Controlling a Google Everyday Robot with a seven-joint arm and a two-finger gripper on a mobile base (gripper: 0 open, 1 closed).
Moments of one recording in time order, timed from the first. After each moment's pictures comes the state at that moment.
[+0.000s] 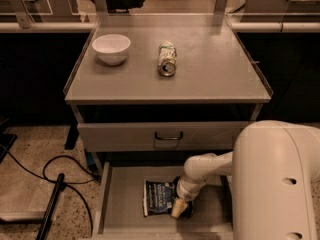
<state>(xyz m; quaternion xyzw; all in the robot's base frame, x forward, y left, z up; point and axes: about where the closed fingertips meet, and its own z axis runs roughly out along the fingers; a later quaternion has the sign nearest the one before) 0.501 -0.078 0.327 -0.61 0.78 0.14 0.07</state>
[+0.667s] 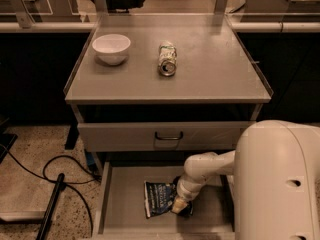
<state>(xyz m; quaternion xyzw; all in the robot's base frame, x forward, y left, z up) 0.501 -0.078 0.334 -0.61 0.78 0.14 0.07</state>
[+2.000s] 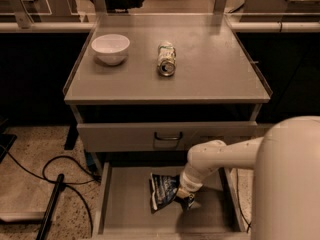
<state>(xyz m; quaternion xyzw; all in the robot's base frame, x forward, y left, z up) 0.510 -0.084 0.413 -0.58 0.80 0.10 0.09</state>
